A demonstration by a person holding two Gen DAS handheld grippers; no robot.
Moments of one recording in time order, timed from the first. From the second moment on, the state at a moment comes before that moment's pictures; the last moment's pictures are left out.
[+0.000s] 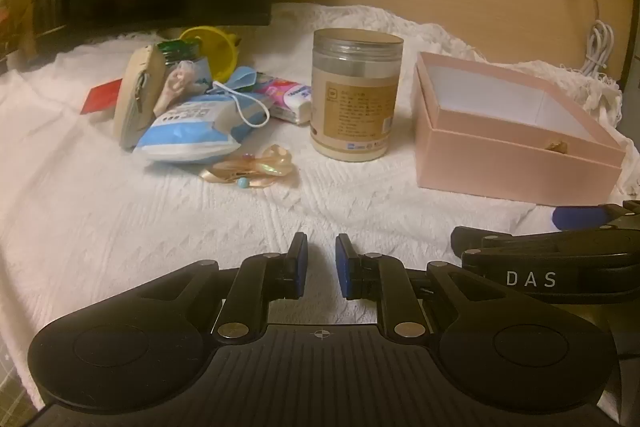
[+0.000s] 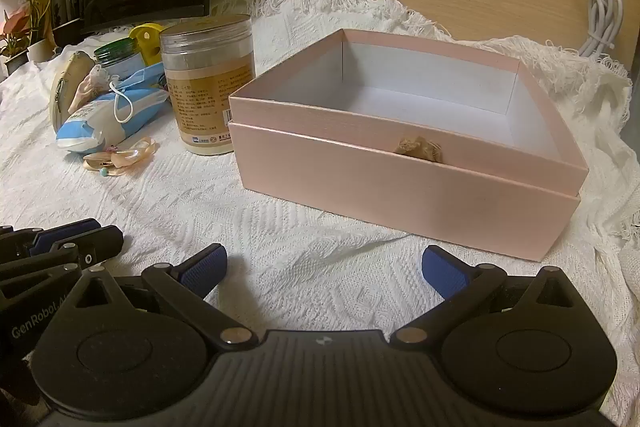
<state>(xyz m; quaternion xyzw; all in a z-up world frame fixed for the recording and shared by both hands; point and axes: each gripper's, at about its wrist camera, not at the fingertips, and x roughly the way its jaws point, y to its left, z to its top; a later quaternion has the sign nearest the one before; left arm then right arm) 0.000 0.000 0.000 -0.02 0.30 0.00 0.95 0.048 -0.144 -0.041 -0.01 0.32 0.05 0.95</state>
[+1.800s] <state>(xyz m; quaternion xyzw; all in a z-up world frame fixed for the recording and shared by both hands) 0.000 0.001 -0.001 -0.02 0.30 0.00 0.95 0.048 -0.143 -0.041 -0.01 0.32 0.05 0.95</state>
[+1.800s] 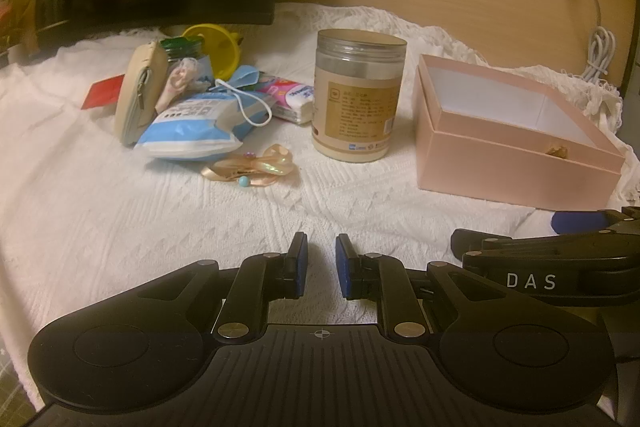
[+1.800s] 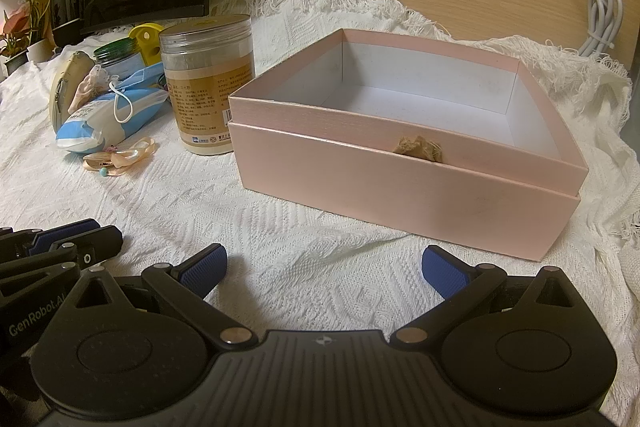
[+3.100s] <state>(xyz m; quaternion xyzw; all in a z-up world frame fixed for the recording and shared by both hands) 0.000 0.004 -0.001 -0.03 0.30 0.00 0.95 0.048 -0.144 -0.039 -0.01 0.32 0.05 0.95</state>
